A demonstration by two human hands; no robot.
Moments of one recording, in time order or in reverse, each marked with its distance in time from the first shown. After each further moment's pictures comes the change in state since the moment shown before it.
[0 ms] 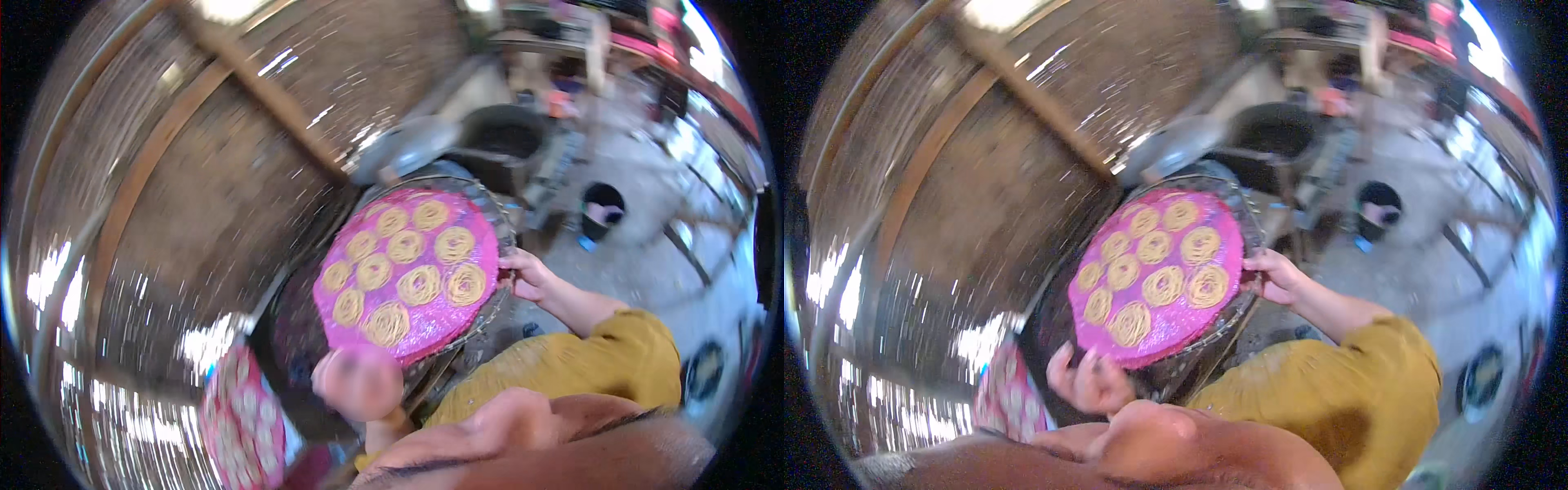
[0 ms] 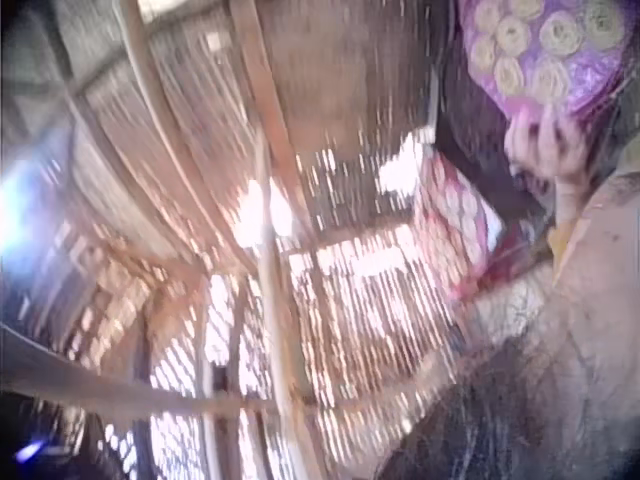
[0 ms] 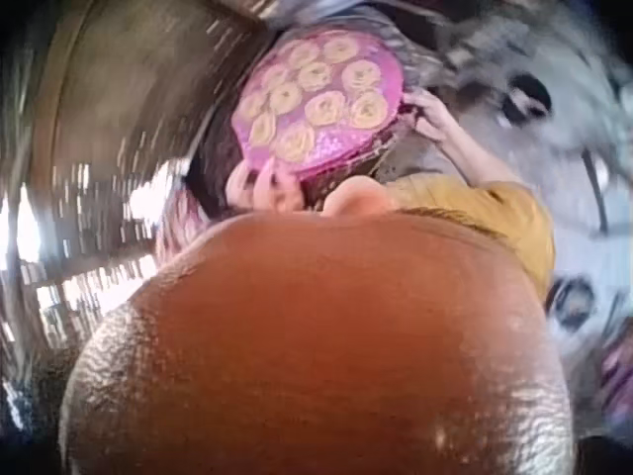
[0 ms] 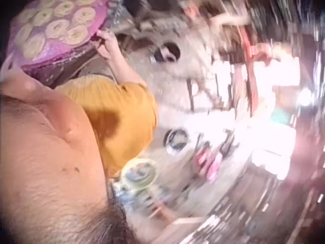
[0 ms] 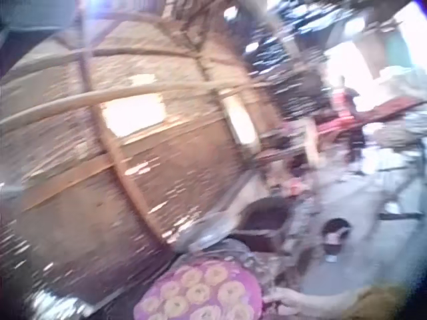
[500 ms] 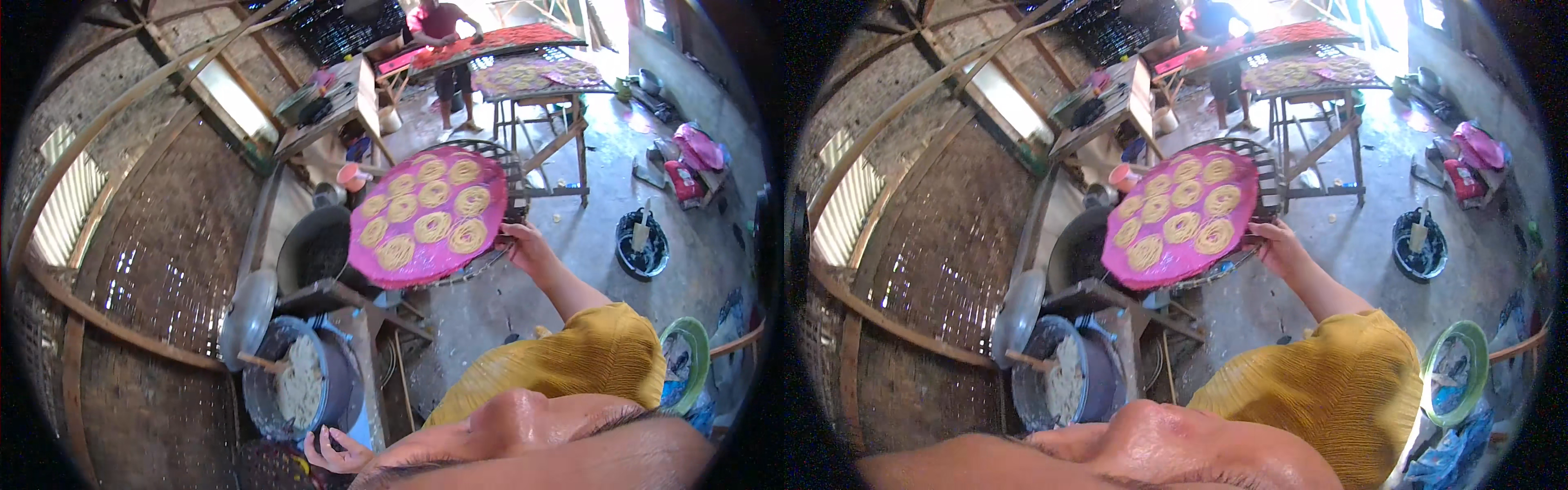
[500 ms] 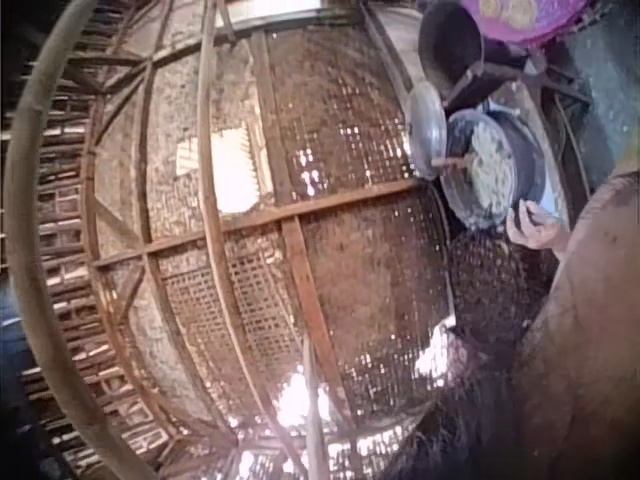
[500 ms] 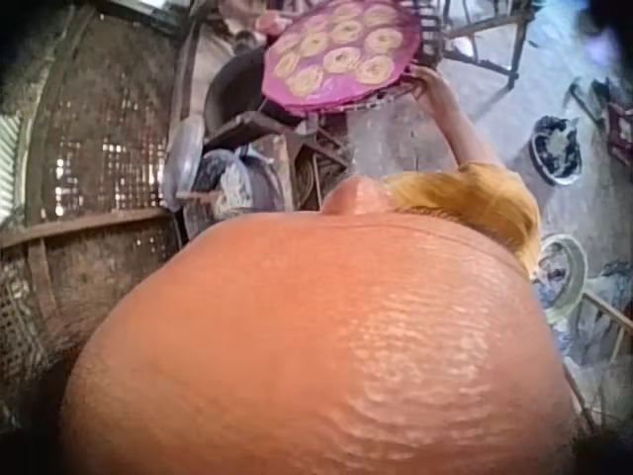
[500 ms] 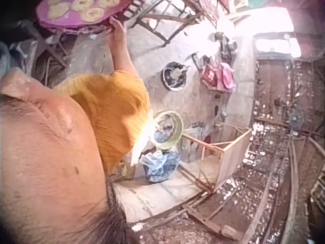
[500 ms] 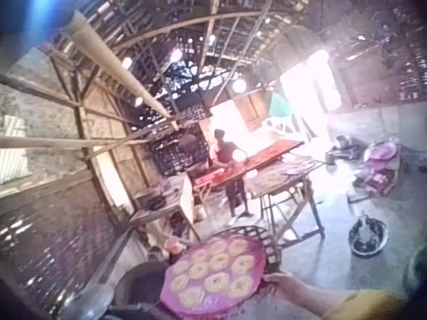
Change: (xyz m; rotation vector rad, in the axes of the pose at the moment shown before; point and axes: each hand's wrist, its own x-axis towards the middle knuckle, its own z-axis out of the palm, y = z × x) left_hand -0.058 -0.013 0.090 -0.255 -0.167 -0.302; right_hand -0.180 -0.102 -0.023 -0.238 0.655 -0.996
